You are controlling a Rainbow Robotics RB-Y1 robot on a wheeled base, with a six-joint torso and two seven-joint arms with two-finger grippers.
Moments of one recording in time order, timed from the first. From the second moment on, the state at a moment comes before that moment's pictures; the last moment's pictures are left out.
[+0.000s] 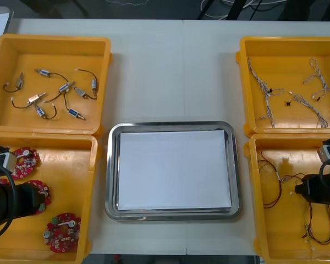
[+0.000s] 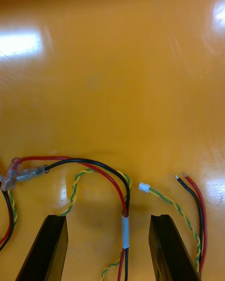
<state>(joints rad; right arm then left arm) 0.16 -0.72 -0.11 -2.00 -0.76 1.37 1.34 0.37 0.78 0.09 -2.38 0.67 1.38 -0.96</state>
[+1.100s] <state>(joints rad) 0.22 -0.72 -0.07 -1.97 -0.73 1.21 1.34 0.37 0.80 -0.11 -2.27 0.49 1.22 -0.71</state>
